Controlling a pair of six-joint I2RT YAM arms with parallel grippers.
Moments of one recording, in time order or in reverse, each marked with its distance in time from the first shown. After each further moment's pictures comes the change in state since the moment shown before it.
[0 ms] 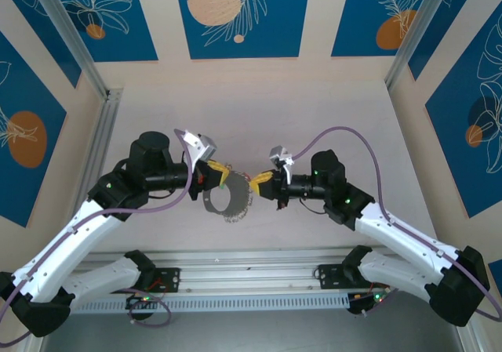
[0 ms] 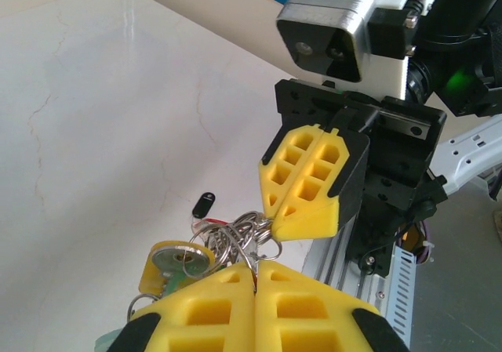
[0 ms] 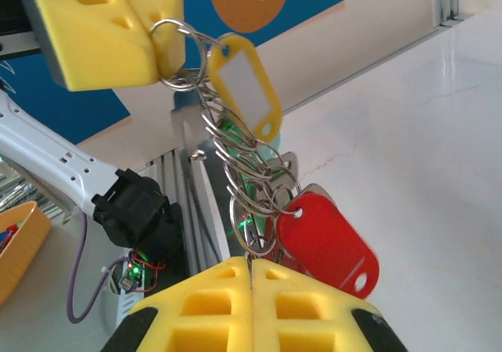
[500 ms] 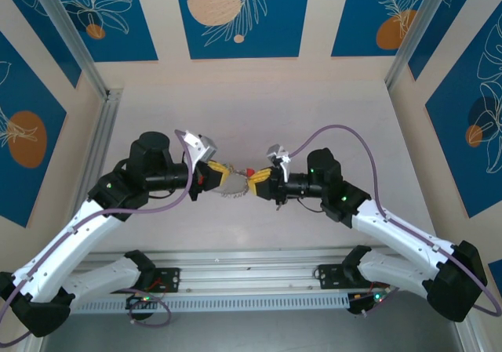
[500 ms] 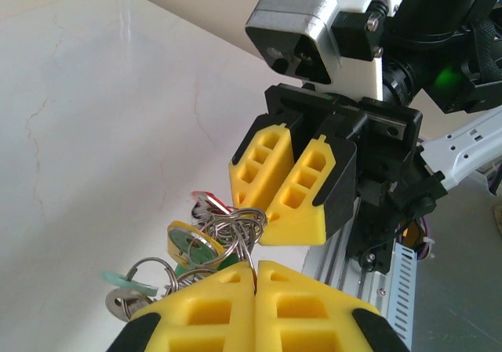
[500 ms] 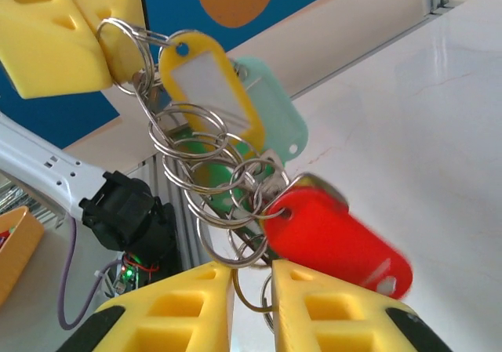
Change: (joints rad) left arm 0.000 0.000 -0.002 0.000 0.008 0.018; right arm 0.004 0.052 0.018 0.005 0.022 0.018
